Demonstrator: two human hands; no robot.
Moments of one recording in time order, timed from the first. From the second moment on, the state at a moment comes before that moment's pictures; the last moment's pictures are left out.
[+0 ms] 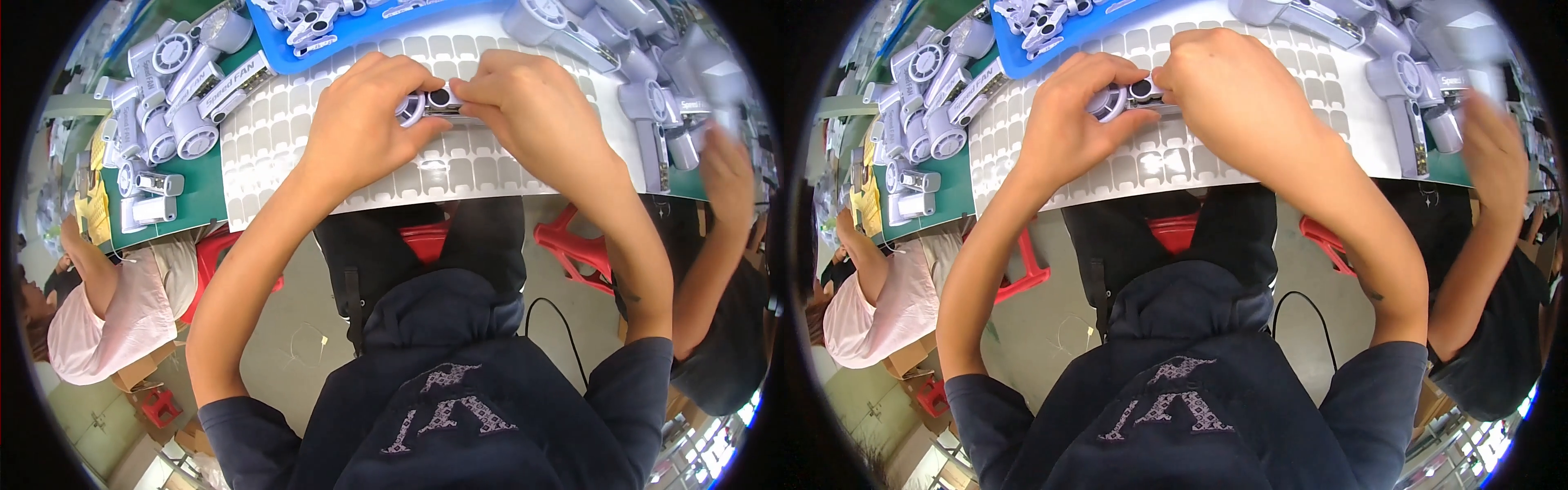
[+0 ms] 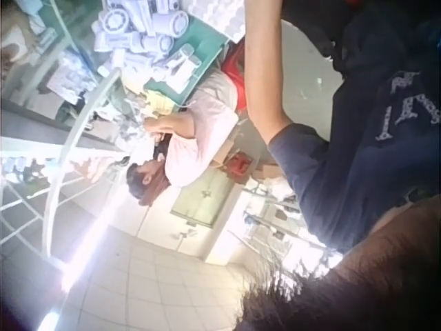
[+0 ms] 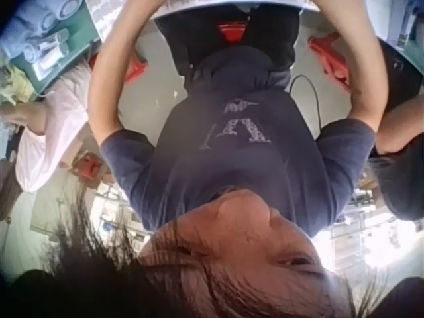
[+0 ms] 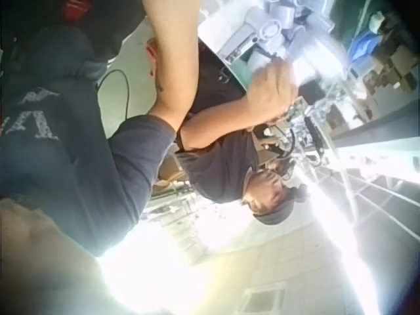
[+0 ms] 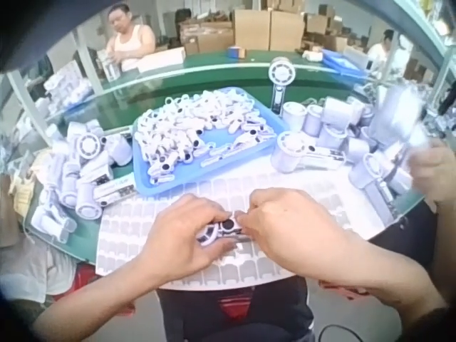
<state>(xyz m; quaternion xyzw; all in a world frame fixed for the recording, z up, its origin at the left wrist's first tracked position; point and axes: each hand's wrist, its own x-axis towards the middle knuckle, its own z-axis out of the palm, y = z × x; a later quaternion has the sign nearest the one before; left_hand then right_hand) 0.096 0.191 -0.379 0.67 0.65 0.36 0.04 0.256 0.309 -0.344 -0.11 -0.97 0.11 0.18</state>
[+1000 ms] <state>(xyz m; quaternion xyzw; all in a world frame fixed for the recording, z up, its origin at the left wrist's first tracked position) 0.147 0.157 -0.384 0.64 0.69 0.34 -0.01 0.305 0.304 -0.402 -0.06 -0.91 0.34 0.25</state>
